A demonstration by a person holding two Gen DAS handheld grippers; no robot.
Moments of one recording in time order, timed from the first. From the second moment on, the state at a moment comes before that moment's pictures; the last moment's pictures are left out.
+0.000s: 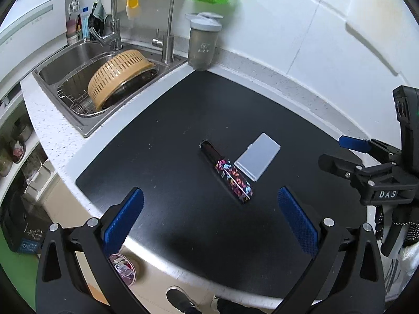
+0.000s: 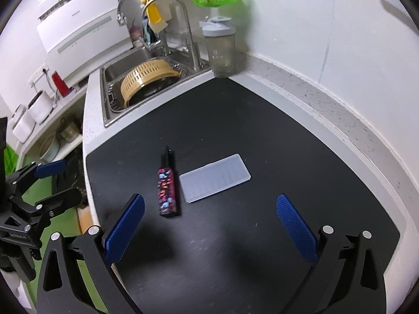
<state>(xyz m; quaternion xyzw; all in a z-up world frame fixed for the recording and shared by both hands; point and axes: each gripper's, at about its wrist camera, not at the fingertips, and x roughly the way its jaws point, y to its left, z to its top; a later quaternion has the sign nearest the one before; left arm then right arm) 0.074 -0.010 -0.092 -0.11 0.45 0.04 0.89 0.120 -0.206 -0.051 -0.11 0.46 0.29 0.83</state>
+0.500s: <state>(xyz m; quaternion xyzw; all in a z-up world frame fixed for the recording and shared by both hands) 0.103 -0.016 -0.125 -0.16 0.47 0.10 0.86 0.174 -0.156 -0.122 -0.36 0.45 0.48 0.66</state>
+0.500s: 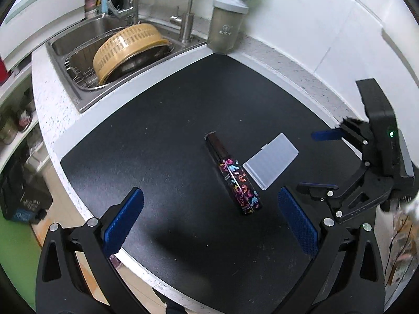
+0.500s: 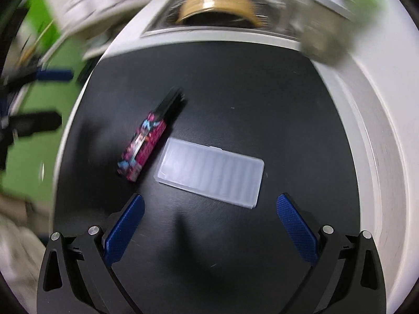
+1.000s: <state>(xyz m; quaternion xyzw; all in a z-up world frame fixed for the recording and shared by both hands) 0.094 -0.008 -0.136 -0.19 0.48 0.16 0.84 0.188 -0.122 -0.153 -0.49 0.36 0.61 0.50</state>
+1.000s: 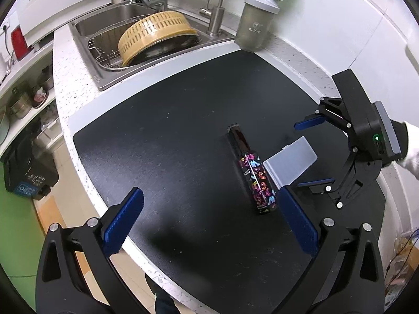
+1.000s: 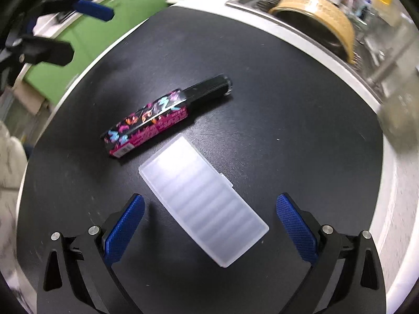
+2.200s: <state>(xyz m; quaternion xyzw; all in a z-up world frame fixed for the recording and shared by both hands) 0.118 -0.032 -0.139 -0.19 0.48 0.13 0.85 0.201 -0.164 -0.128 -0.34 0.47 0.47 0.66</state>
